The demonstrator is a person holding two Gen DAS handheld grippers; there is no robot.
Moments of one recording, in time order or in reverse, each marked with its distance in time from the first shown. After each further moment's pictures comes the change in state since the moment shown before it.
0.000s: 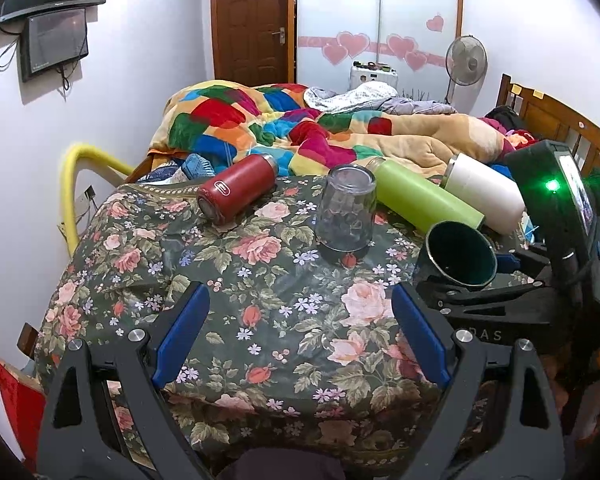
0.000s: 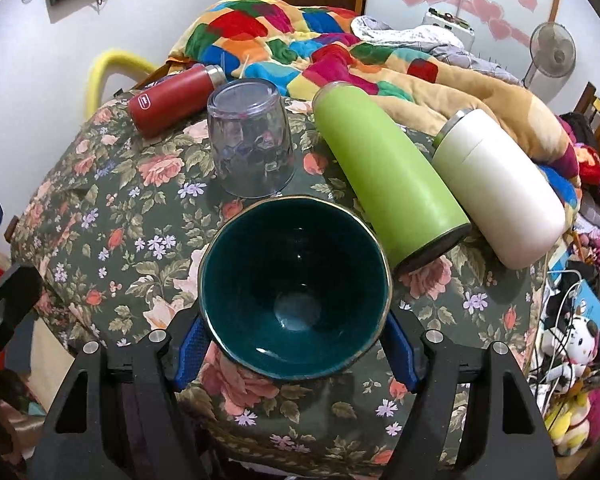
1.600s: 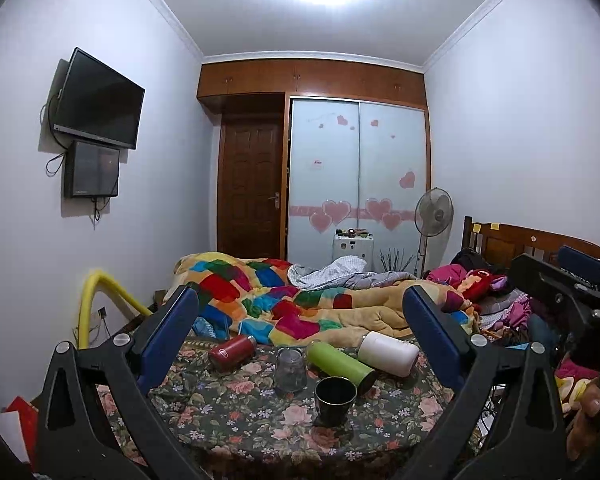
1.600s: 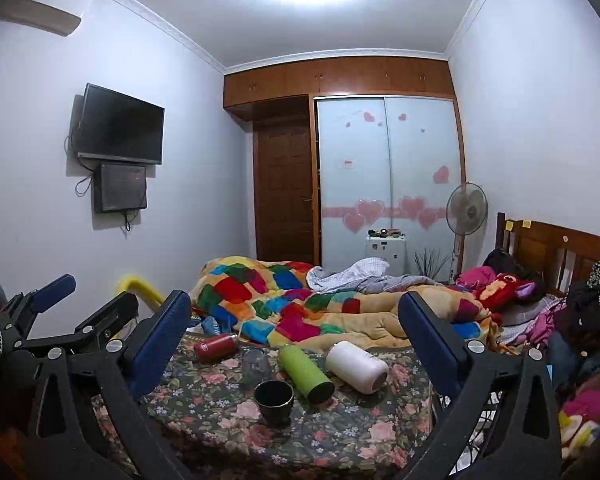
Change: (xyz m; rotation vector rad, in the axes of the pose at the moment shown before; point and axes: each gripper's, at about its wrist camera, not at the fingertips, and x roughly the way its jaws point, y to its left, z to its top) left arm -0.268 -0.060 0.013 -0.016 -0.613 -0.021; right arm -0.318 0.004 -0.106 0.087 -0.924 -0.092
